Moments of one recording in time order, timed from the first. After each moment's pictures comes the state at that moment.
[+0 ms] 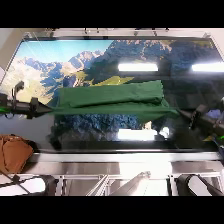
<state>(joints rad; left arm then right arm) 0.50 -1.48 1.06 -2.39 1.47 2.09 -0.63 -1.01 0.43 -0.19 1.17 0.97</state>
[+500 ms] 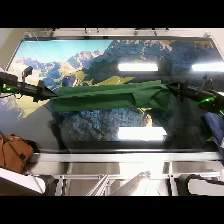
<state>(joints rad) 0.37 -1.86 1.53 -2.38 1.50 1.97 -0.30 -1.52 0.92 -0.10 0.87 0.91</state>
